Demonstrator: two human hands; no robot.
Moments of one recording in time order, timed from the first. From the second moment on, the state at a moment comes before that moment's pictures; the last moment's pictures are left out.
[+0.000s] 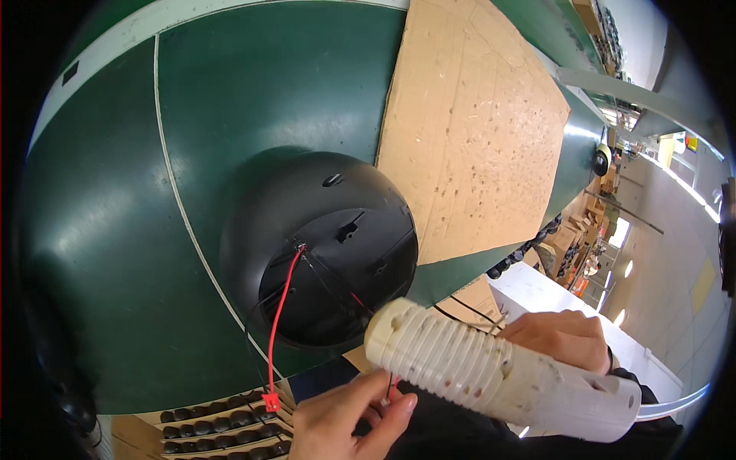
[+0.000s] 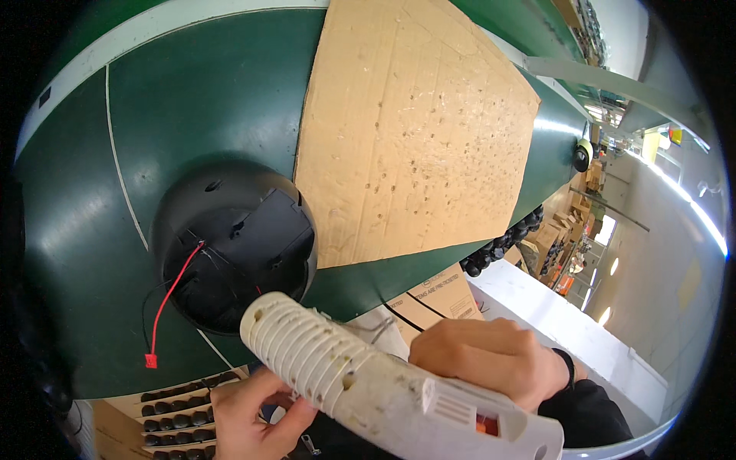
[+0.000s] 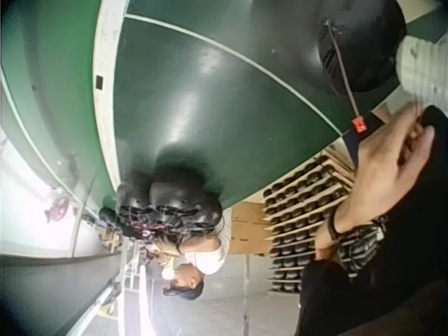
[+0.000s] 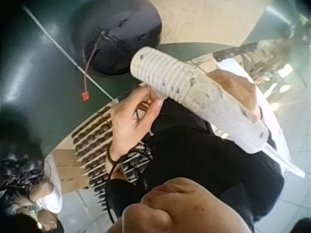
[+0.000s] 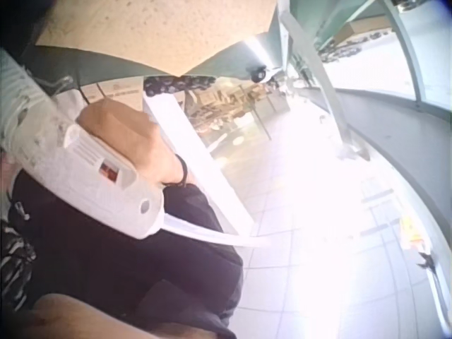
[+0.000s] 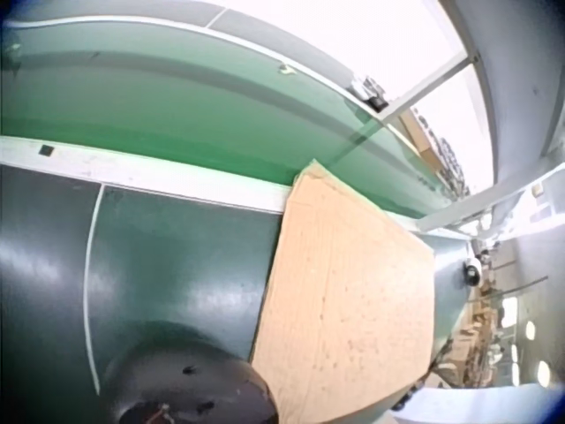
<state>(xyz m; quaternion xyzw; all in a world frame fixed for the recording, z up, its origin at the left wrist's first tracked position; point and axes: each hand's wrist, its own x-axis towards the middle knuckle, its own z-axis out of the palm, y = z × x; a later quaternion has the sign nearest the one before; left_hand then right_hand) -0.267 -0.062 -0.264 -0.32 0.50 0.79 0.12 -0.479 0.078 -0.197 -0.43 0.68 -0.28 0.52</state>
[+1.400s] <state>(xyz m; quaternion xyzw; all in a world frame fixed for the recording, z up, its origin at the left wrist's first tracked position) -0.253 -0.074 -0.273 -0.36 0.68 0.64 -0.06 -0.459 0.085 -0.169 -0.41 0.75 -0.14 0.50</state>
